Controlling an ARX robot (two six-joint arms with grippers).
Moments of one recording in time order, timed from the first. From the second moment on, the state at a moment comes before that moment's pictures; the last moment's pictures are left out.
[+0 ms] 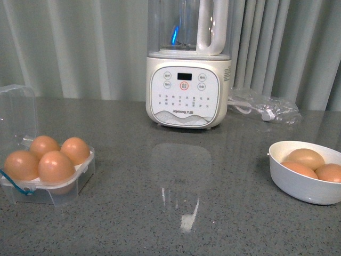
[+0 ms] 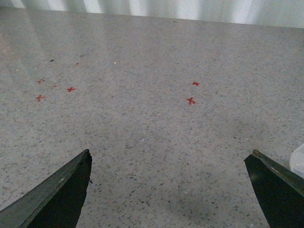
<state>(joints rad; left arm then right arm) 0.26 1.30 0.66 0.45 0.02 0.10 0.00 0.00 0.01 0.00 0.00 -0.01</state>
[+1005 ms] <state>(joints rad) -0.13 1.31 0.65 0.38 0.07 -0.02 0.00 0.00 0.01 0.00 0.00 -0.01</state>
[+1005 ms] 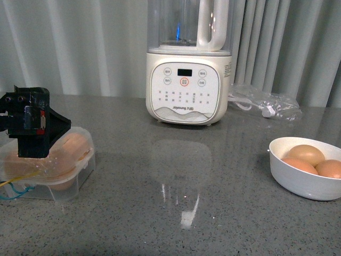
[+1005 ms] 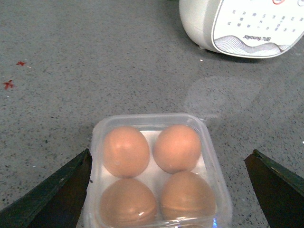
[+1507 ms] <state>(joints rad) -0.11 1.22 0.66 0.29 0.07 0.01 0.00 0.00 0.01 0.00 0.00 -0.01</state>
